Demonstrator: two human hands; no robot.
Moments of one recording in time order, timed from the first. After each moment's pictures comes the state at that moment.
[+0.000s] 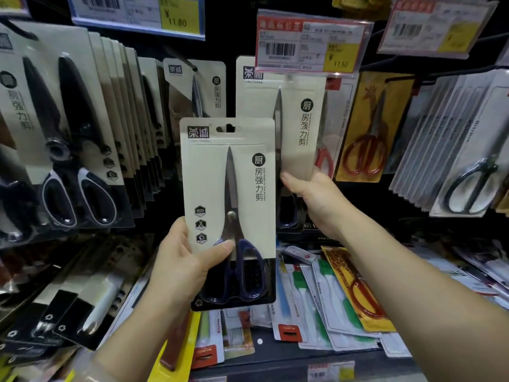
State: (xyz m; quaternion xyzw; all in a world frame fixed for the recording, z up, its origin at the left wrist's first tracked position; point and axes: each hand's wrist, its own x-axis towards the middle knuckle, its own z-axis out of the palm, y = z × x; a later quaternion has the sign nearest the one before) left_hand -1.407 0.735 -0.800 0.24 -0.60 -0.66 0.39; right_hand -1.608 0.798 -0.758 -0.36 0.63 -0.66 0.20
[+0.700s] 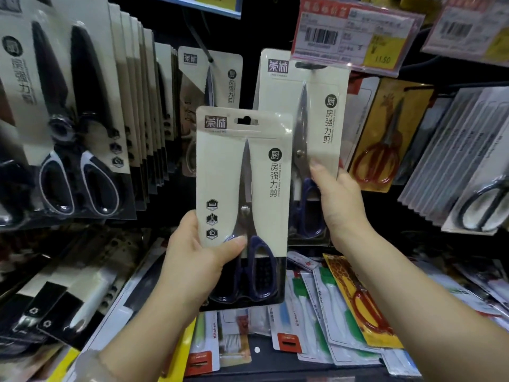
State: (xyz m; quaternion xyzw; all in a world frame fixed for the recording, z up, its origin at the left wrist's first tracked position) left_hand -1.414 0.732 -0.800 0.25 -0.59 -0.65 0.40; right_hand -1.595 0.797 -0.759 -0.30 0.64 -0.70 0.06
